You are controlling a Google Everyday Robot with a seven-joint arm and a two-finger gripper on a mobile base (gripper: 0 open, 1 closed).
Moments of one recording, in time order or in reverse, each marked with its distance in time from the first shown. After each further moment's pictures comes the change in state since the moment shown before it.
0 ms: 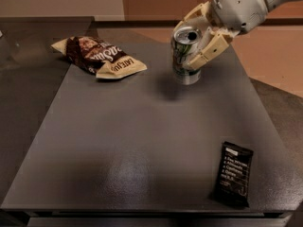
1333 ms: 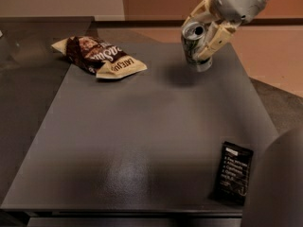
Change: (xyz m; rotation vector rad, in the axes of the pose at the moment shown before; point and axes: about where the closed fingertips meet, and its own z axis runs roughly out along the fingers) arm -0.049 0.036 -0.015 -0.015 -0.200 -0.067
